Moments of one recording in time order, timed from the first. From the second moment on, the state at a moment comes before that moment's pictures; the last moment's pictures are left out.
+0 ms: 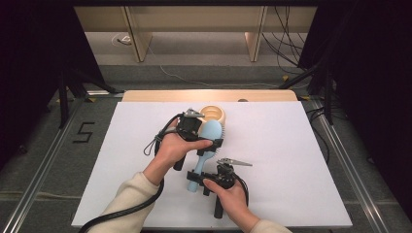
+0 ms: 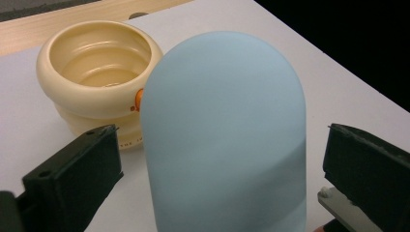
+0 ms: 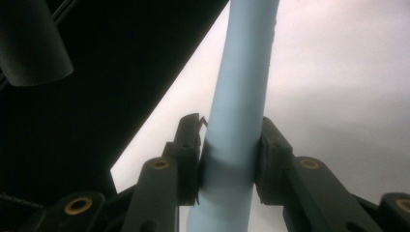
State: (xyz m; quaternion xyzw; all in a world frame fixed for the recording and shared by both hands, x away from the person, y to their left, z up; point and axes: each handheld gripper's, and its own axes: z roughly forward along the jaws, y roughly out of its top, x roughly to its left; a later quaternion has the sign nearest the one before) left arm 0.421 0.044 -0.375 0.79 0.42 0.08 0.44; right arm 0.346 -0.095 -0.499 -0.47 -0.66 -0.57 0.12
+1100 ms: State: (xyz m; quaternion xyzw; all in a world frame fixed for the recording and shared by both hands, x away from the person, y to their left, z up) left arm 0.425 0.032 -0.381 0.79 0.44 0.08 0.43; right arm 0.345 -0.093 -0.497 -0.46 -0.67 -0.58 0.11
